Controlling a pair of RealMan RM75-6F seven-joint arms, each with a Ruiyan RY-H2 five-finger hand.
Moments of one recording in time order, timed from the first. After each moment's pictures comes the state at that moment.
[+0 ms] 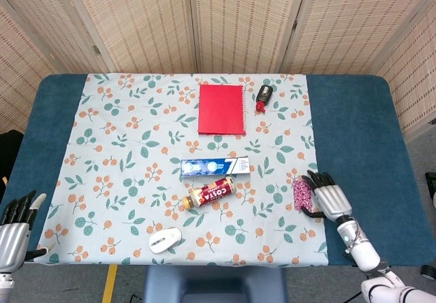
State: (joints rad) left arm -0.02 -1.16 0.01 -1.58 1.50 1.49 0.08; right arm 0.39 -1.54 0.02 -1.11 -1.40 0.97 -0.02
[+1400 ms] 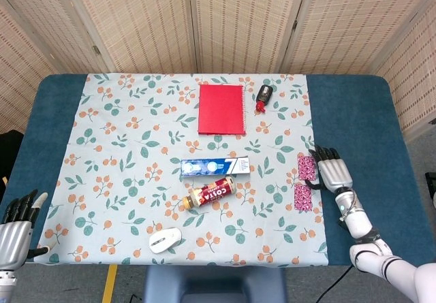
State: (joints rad) left arm -0.03 -1.16 0.00 -1.59 1.48 1.46 0.11; right arm 0.54 -1.63 0.13 -0.86 -1.28 0.81 -0.03
